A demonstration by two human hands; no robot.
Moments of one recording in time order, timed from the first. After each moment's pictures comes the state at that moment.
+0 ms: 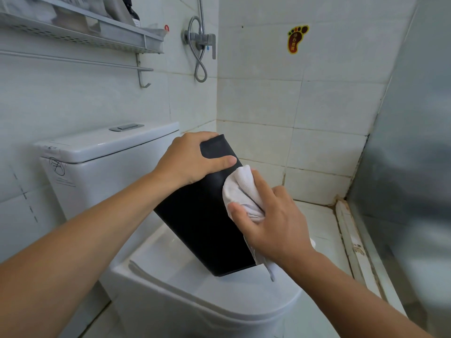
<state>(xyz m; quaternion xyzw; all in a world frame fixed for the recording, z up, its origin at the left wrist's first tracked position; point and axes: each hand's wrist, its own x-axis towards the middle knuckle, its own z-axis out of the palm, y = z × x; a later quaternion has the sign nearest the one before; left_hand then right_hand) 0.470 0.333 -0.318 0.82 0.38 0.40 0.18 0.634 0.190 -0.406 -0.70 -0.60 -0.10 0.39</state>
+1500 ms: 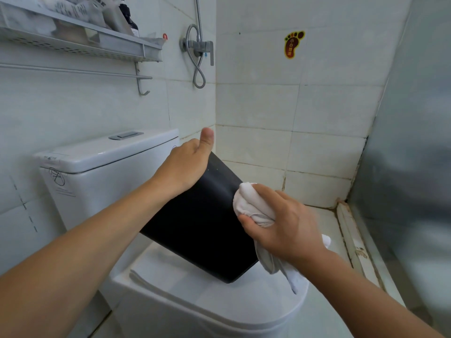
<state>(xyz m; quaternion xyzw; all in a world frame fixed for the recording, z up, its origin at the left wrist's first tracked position) 0.474 0.297 -0.295 0.79 0.45 0.37 0.21 0.658 0.193 -0.403 -0.65 -0.64 -0.17 0.38</state>
